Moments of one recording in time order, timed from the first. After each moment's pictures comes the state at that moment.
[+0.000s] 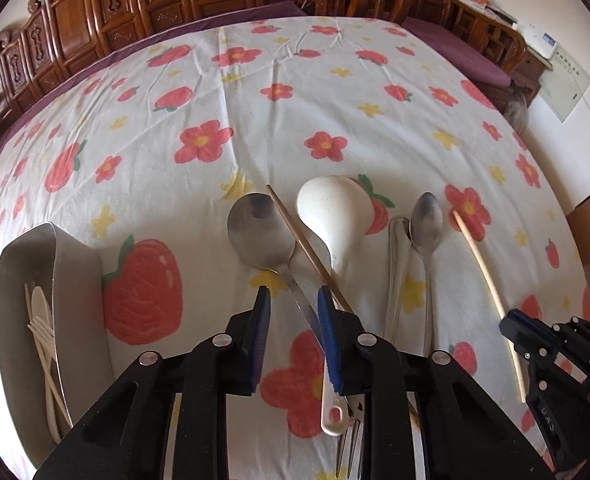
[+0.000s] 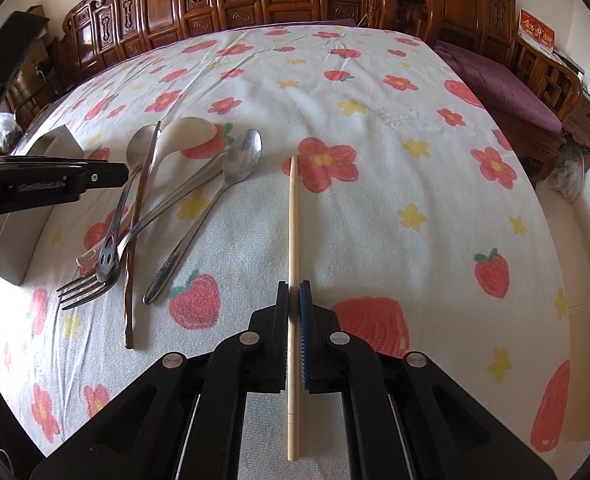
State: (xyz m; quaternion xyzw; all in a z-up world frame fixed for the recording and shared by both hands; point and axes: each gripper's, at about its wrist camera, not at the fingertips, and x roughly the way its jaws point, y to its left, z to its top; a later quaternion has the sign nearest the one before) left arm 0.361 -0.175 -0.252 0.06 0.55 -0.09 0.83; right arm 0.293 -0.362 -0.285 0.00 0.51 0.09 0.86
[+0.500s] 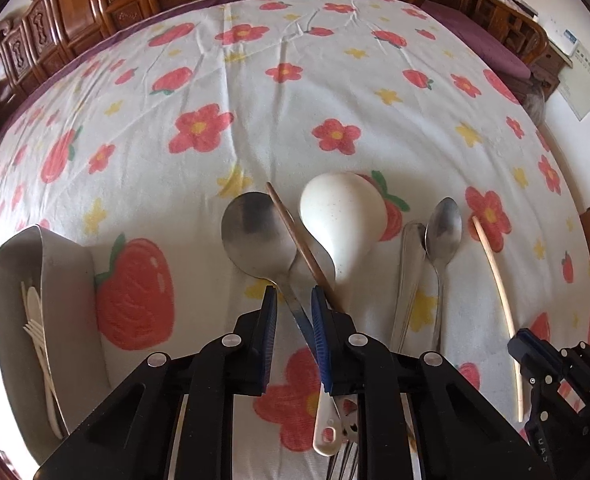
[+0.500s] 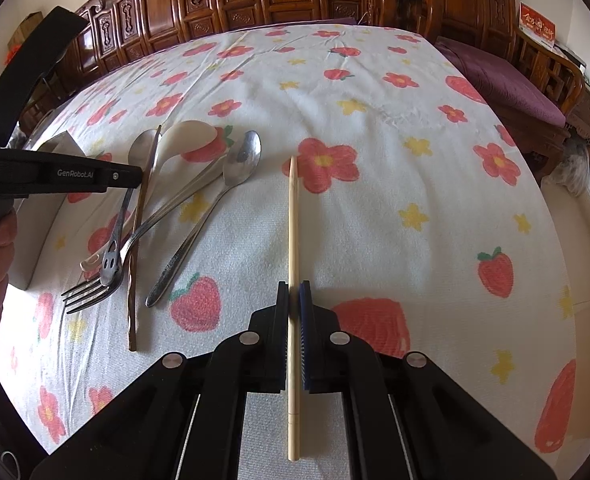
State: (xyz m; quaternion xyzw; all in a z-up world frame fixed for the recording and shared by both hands) left arm 0.381 -0.184 -0.260 0.06 0.58 -0.07 0.81; right arm 0.296 -0.366 -0.285 0.01 0.51 0.09 0.85
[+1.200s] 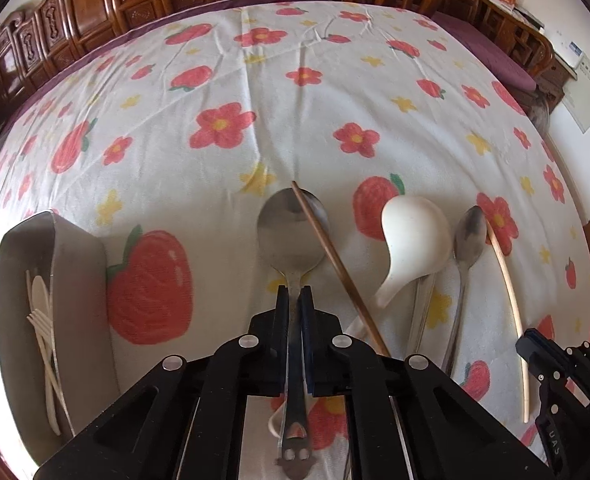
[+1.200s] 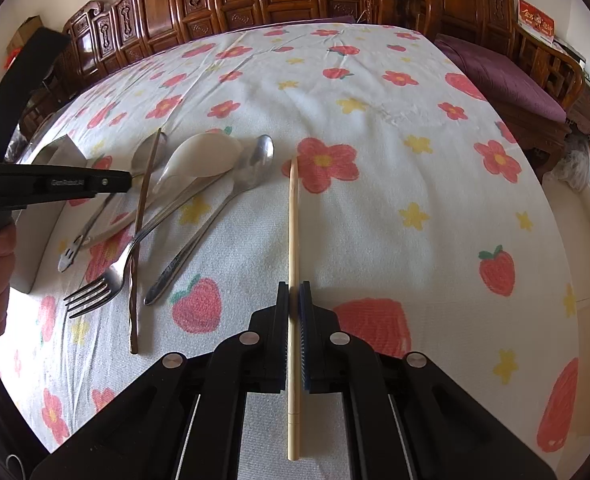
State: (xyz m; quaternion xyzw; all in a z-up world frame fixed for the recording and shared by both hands) left arm 0.370 -0.167 -0.247 0.05 0.57 -0.06 0.82; right arm 0.296 -0.367 -0.285 0.02 0.51 0.09 0.85
